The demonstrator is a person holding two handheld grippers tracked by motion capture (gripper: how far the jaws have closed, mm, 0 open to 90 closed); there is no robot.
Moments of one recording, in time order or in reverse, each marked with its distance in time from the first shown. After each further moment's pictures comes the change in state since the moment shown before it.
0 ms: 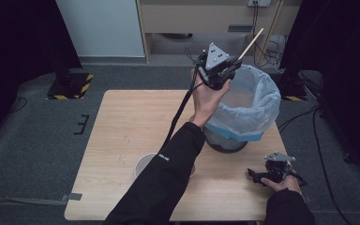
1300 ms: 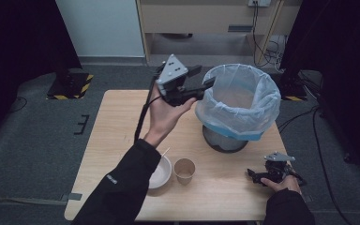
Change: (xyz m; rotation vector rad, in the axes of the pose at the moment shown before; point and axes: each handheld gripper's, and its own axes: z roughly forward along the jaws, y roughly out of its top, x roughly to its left) left arm 0.027 -0.004 -0.126 0.042 -0.025 0.029; right arm 0.001 0.000 0.000 -0.002 0.008 -0.006
